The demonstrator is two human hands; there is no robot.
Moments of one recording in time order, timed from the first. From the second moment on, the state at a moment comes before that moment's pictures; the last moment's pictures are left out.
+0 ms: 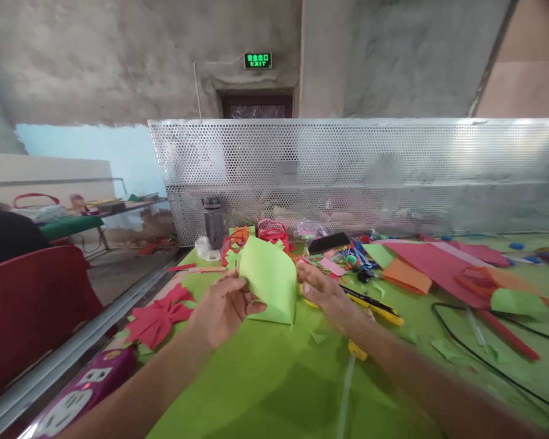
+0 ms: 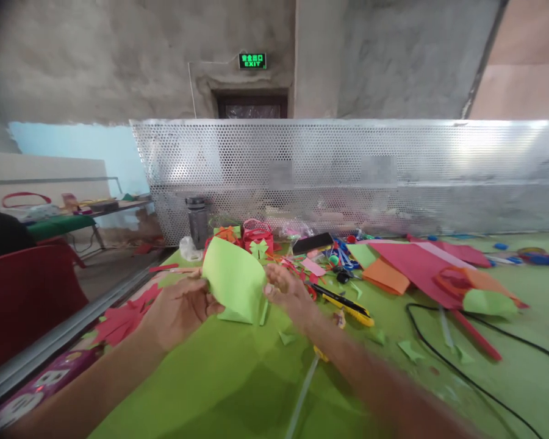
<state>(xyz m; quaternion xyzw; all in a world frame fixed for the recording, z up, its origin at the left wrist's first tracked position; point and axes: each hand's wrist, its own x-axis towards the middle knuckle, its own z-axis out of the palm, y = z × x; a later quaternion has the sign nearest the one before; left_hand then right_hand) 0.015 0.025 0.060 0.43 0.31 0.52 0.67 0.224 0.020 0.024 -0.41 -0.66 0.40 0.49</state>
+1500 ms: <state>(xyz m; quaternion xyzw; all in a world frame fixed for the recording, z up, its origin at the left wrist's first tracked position) -0.020 -0.050 0.005 0.88 0.28 0.26 -0.28 0.196 -0.068 0.022 -0.39 -0.91 -0.14 0.05</state>
